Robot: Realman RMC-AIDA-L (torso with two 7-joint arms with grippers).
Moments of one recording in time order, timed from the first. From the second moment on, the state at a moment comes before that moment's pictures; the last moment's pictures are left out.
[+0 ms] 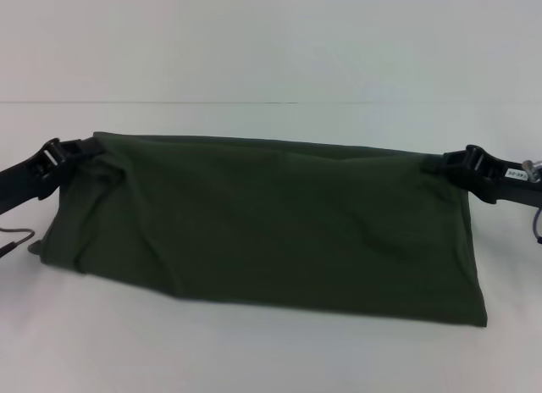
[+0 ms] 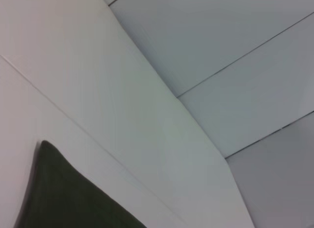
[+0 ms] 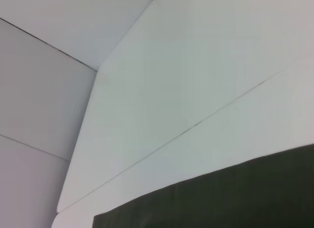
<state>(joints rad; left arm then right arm) -0.59 -2.05 0.13 0.50 2.12 1.26 -2.06 0.66 2.02 -0.45 -0.44 -2.09 -1.16 2.22</state>
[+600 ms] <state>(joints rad) -0.66 -2.09 0.13 0.49 1.99 1.09 -1.90 0.67 2.03 -0.45 -0.45 -2.01 -1.08 2.18</state>
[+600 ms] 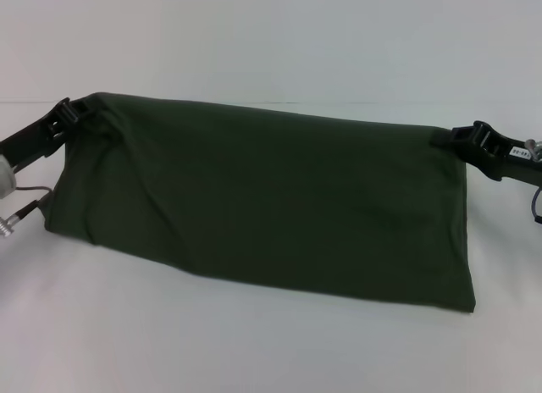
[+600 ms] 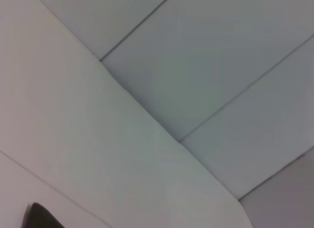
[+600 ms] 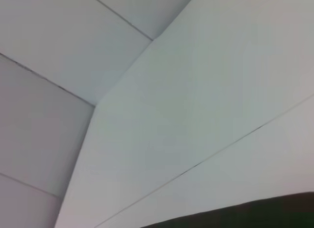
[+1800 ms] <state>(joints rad) -0.77 -2.16 0.14 0.37 1.76 0.79 -1.48 0.72 2.09 -0.47 -0.42 -2.00 -0.84 2.12</state>
